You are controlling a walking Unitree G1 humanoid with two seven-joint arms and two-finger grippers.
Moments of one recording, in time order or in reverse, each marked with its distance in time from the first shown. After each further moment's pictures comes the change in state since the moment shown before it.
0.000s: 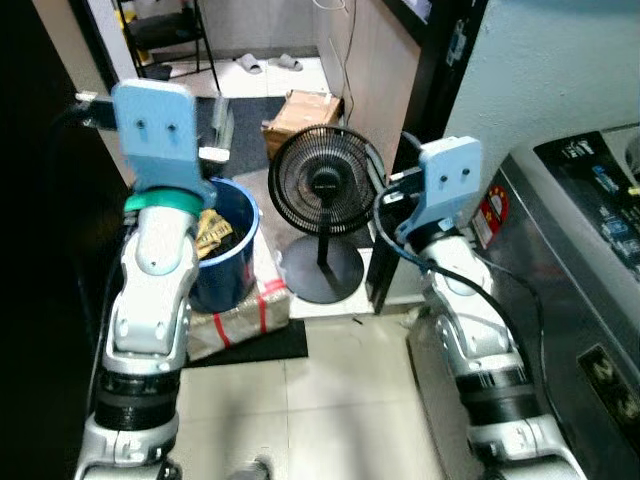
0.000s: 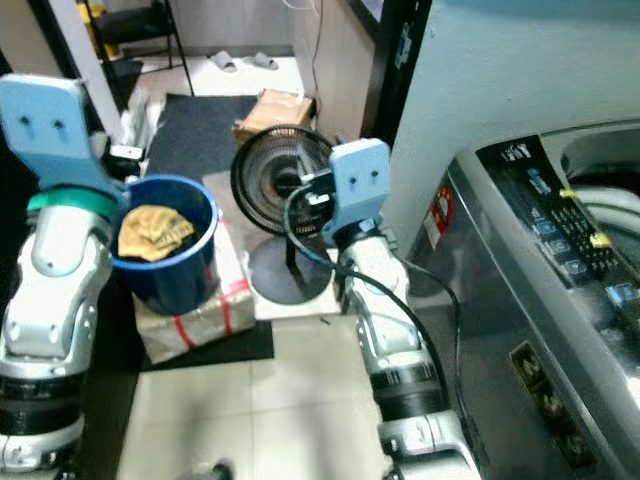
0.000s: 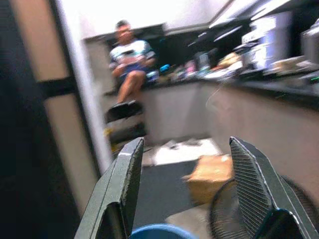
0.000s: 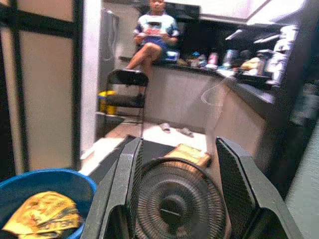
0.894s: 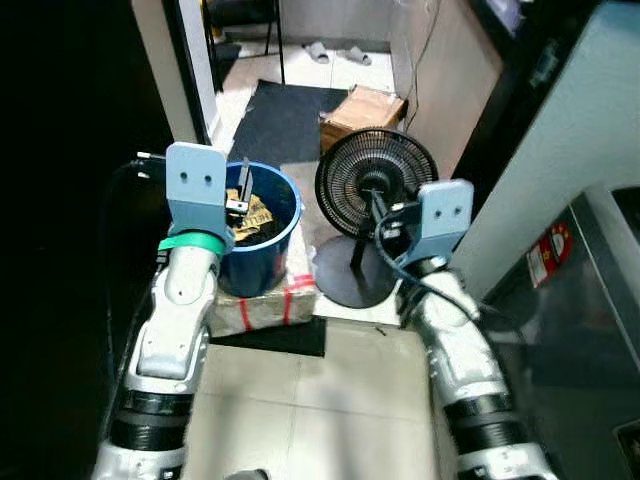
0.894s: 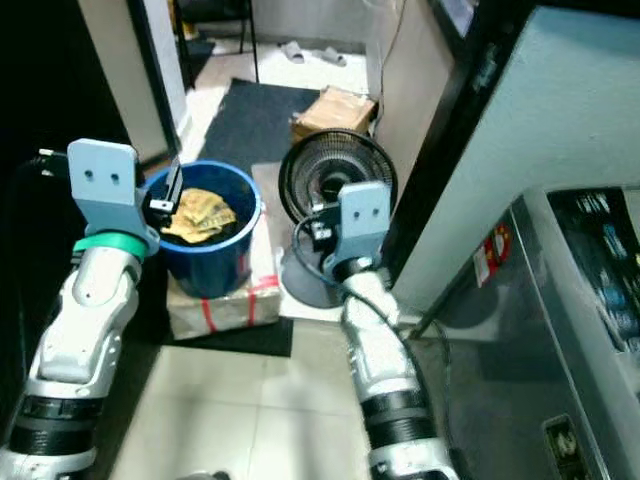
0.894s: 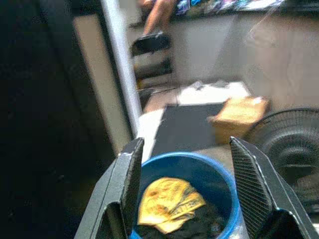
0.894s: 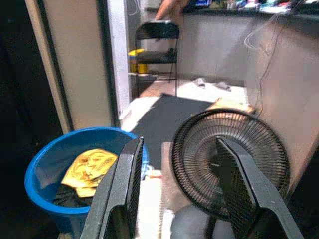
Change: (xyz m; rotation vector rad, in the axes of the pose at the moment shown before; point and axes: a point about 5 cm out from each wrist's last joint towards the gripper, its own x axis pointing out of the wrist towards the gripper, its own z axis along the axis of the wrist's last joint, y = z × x) left arm -0.032 -0.006 -0.068 -0.016 0.266 0.002; right arm -0.032 0.032 -0.050 0.130 0.210 -0.039
